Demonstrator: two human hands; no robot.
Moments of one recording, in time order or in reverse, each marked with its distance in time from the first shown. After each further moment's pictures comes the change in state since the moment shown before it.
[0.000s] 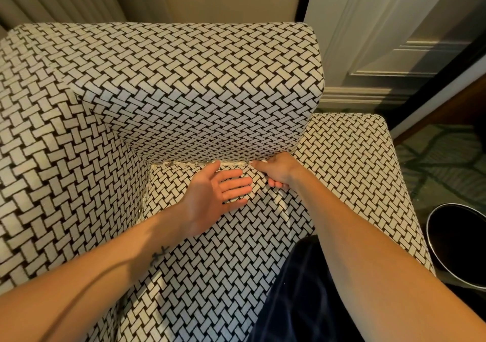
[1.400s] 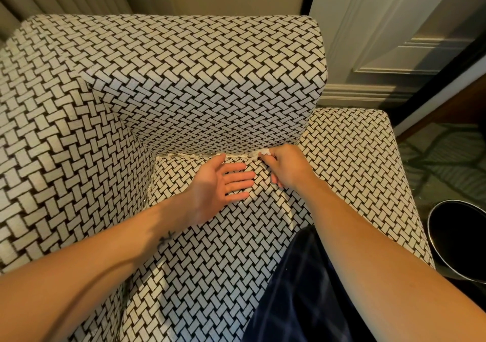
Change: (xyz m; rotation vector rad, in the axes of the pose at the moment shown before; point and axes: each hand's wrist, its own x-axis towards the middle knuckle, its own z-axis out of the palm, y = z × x) left_hand -0.001 -0.002 0.003 0.072 0.025 -0.016; right_hand -0.021 0.019 0.008 -0.129 0.247 -0.465
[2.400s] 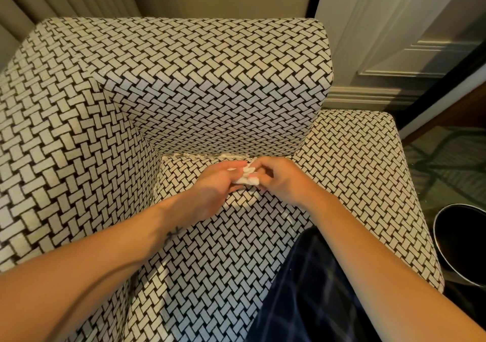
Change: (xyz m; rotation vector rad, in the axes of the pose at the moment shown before) left_hand 0.006 -0.001 -0.003 0.150 0.152 0.063; right_hand -0.035 -0.030 -0.001 0.112 -0.244 -0.108
